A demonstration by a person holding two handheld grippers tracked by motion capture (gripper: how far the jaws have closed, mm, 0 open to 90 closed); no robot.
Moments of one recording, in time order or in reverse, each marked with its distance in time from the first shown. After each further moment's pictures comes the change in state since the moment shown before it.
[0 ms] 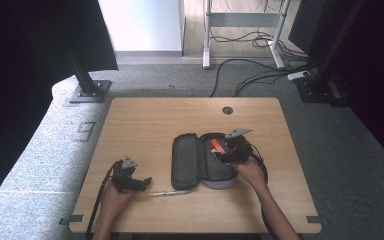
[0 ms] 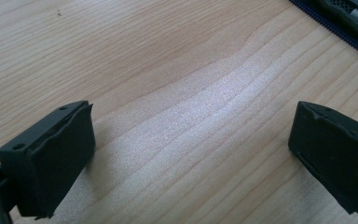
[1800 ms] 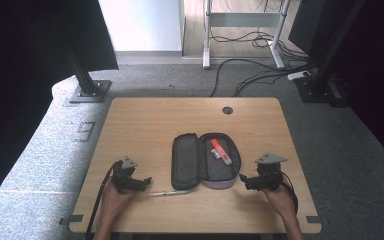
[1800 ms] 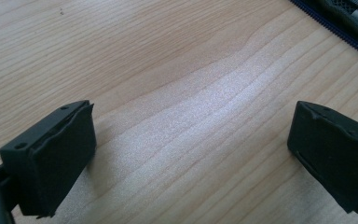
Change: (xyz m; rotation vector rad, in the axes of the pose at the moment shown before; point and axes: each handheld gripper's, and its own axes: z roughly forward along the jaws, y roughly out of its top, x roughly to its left) left arm -0.001 -0.001 -0.001 -0.002 0.003 -0.007; right arm -0.004 -0.093 -0.070 -0.061 -0.111 0.058
